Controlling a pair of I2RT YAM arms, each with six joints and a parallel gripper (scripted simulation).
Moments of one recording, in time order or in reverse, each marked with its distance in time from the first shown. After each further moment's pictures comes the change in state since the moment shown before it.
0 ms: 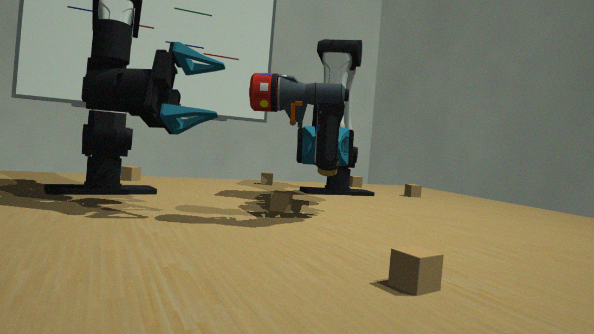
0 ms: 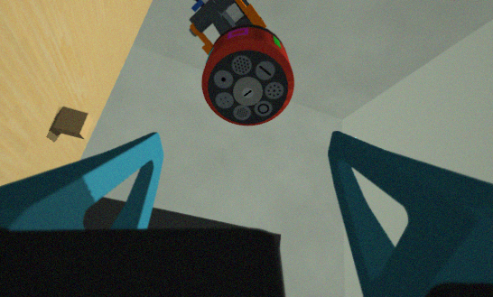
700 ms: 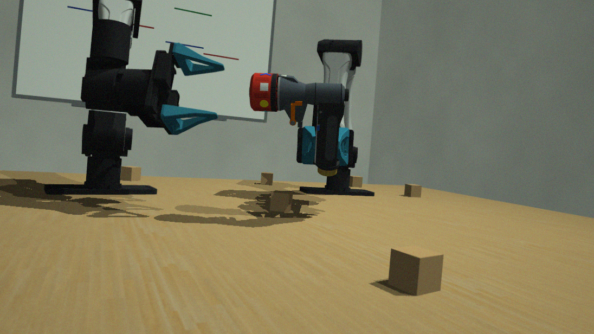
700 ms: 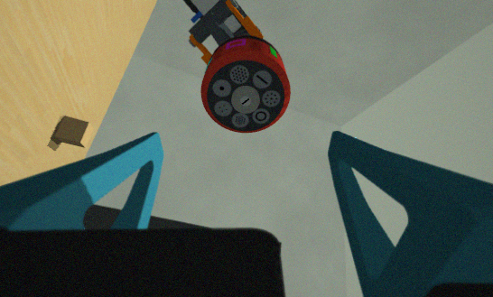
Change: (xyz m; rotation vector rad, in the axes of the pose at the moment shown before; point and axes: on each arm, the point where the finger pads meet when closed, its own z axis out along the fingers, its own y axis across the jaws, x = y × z) left arm 0.000 0.000 0.000 0.000 0.000 0.000; right arm -0.005 -0.001 -0.002 0.007 -0.028 0.006
